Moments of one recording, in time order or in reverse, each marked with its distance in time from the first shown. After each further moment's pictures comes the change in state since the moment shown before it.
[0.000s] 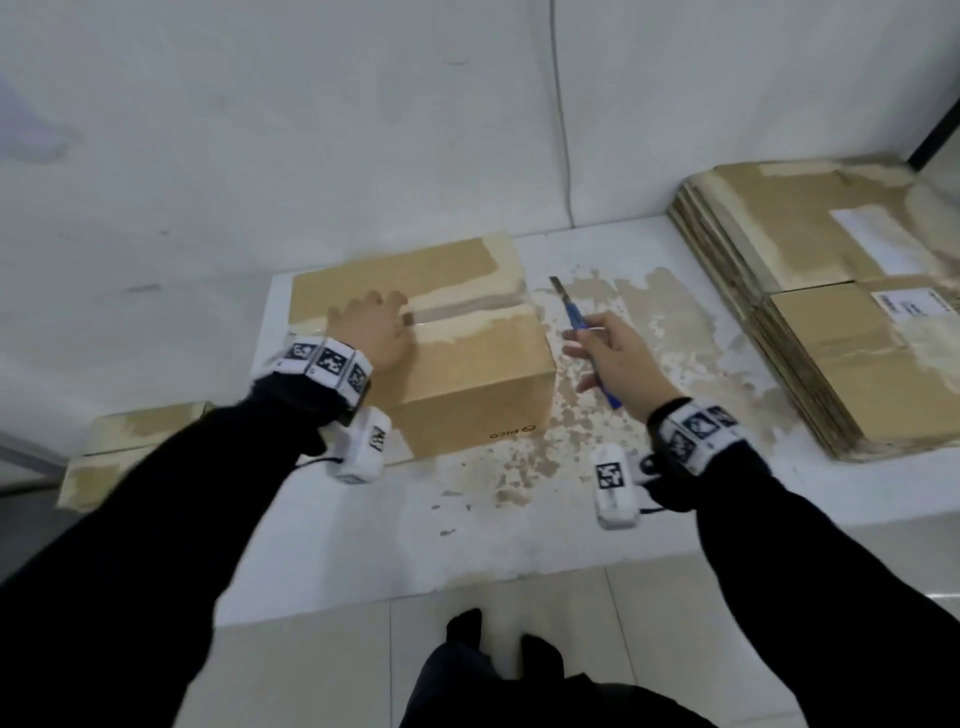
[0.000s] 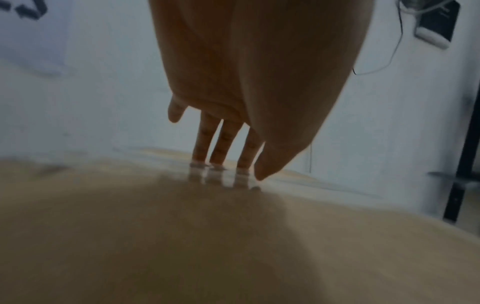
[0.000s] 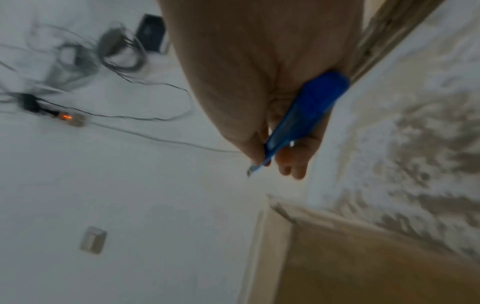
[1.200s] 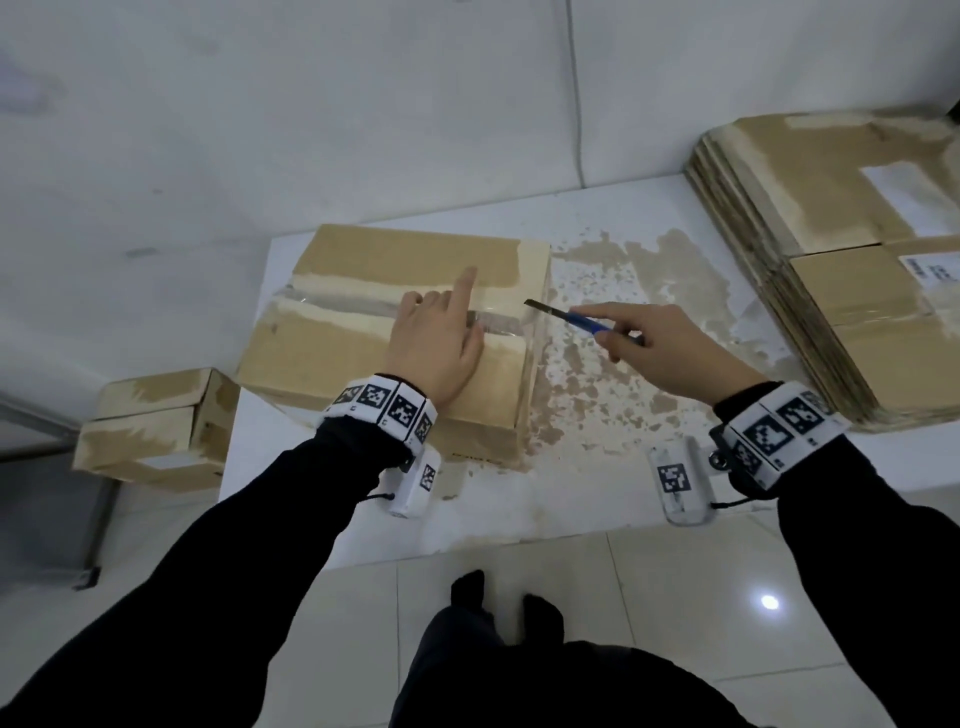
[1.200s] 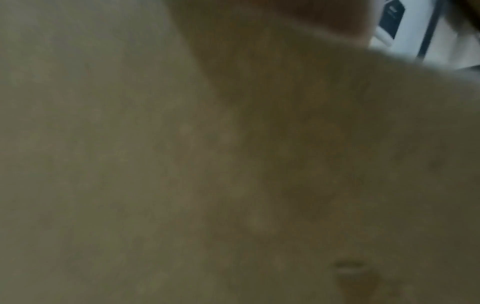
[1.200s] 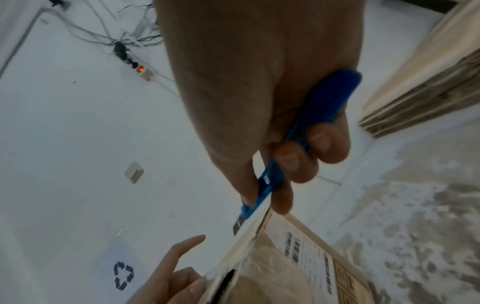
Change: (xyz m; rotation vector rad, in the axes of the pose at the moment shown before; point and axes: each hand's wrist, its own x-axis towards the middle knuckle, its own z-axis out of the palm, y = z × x) left_hand -0.045 0.061 0.045 -0.153 0.425 0.255; right_hand -0.020 0.002 -0.041 -0.629 -0.214 -0.275
